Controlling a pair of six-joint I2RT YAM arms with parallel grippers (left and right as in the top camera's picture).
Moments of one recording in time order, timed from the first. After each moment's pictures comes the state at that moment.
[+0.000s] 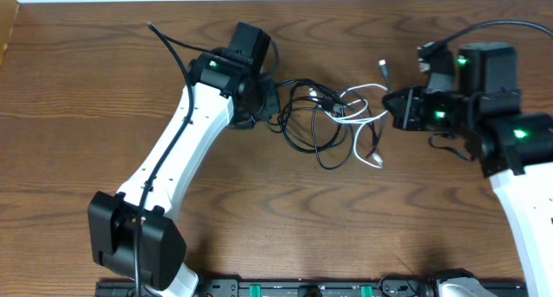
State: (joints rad) left arm -0.38 1.74 1.56 -1.08 0.12 -0.57; right arm 0.14 1.27 1.36 -0.94 -0.43 0.32
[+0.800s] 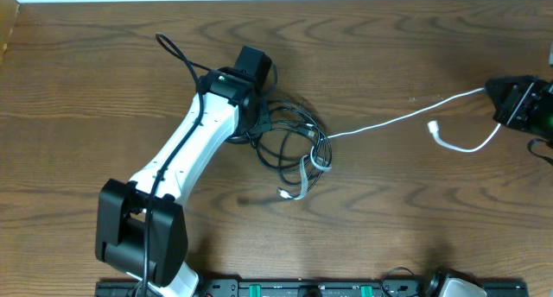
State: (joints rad) left arm -0.39 1.76 1.40 -1.02 -0.04 -0.56; right arm -0.35 1.22 1.60 -1.16 -0.58 0.14
